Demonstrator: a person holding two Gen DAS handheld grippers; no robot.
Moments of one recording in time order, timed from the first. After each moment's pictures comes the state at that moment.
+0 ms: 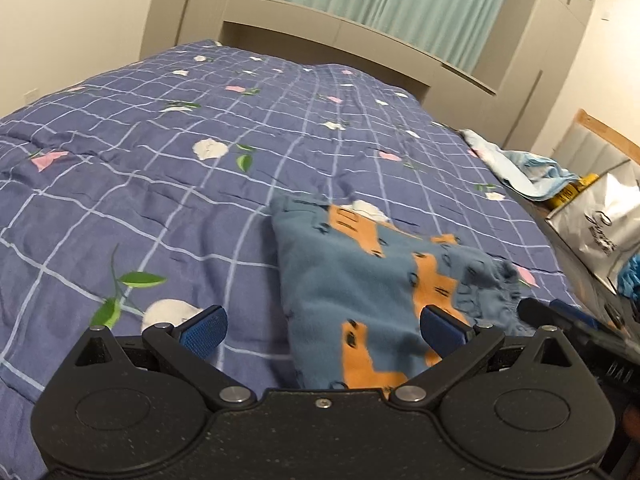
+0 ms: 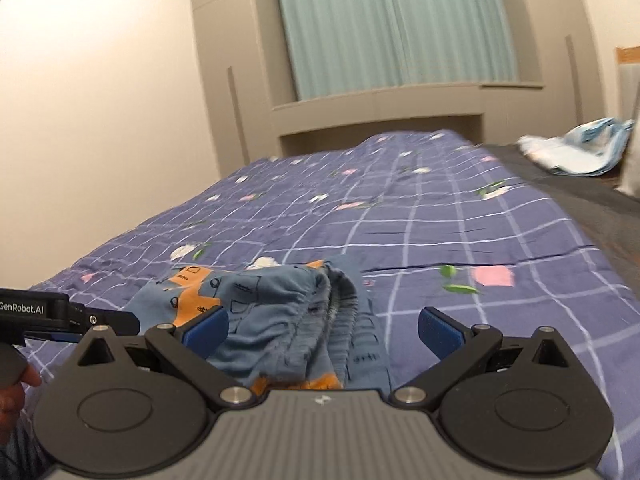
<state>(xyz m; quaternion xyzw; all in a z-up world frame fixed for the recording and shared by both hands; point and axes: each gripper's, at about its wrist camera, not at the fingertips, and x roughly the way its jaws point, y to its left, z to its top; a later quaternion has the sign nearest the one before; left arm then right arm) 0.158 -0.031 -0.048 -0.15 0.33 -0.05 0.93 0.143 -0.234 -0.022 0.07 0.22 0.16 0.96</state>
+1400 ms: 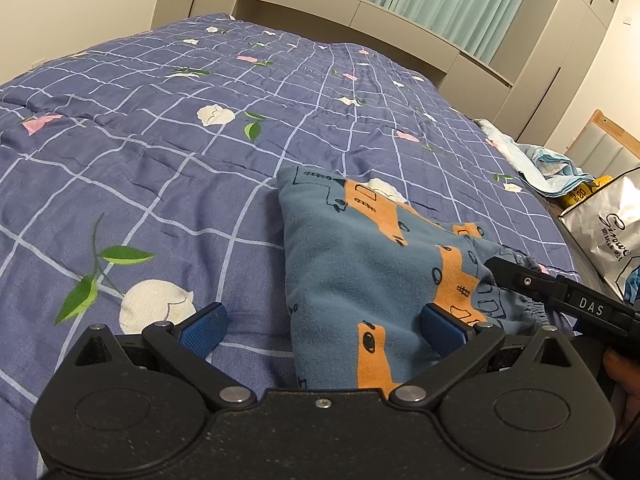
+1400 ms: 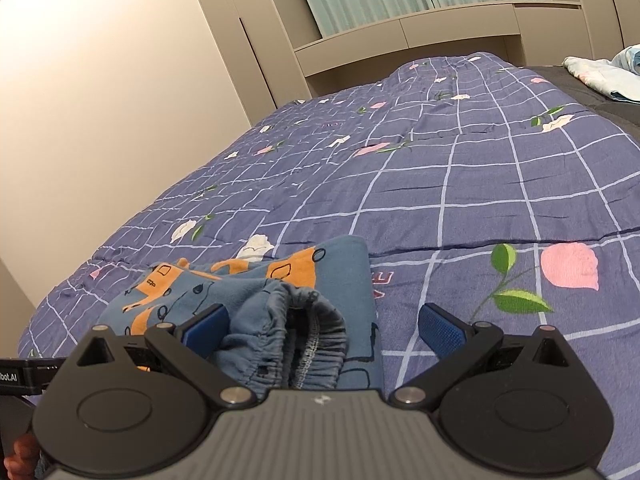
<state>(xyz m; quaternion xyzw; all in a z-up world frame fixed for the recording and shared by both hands) 0.178 -0.033 -0.068 -0.17 0.36 -0.04 0.92 0.230 -0.241 -0.046 0.11 0.31 0.22 0.92</state>
